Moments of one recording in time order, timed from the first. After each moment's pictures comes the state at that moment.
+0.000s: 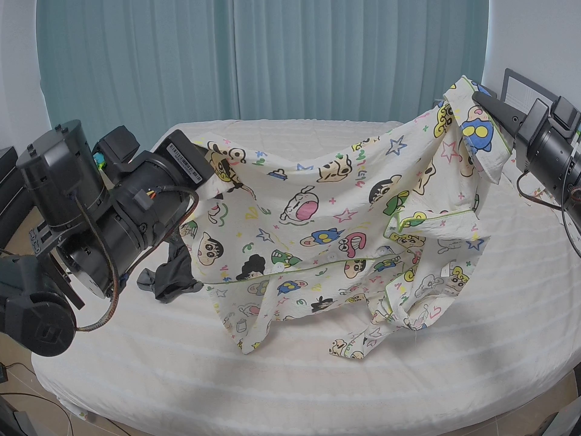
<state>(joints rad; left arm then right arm) -0.62 1.58 -0.76 -0.98 0.27 -0.61 0.37 1.38 -0.78 -0.90 0.12 0.59</state>
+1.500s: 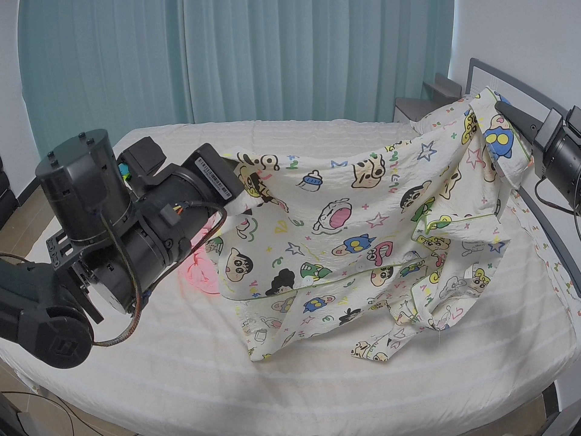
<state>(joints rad) -0.69 1.62 -0.76 -0.98 0.27 -0.64 0.28 1.34 -0.74 -0.86 0.13 0.59</state>
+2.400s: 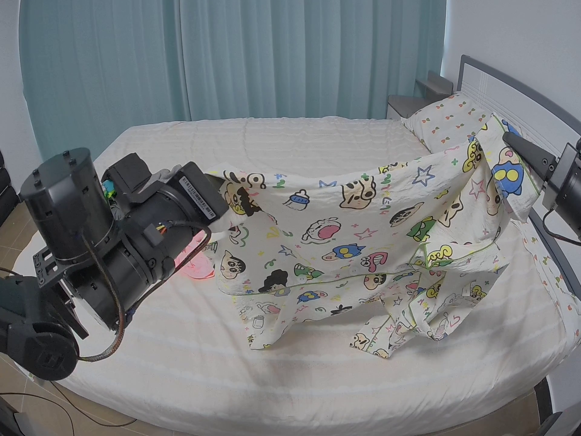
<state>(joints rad) -0.69 1.55 -0.67 -0.98 0.28 -0.64 0.29 1.22 -0.60 -0.86 0.21 0.59</state>
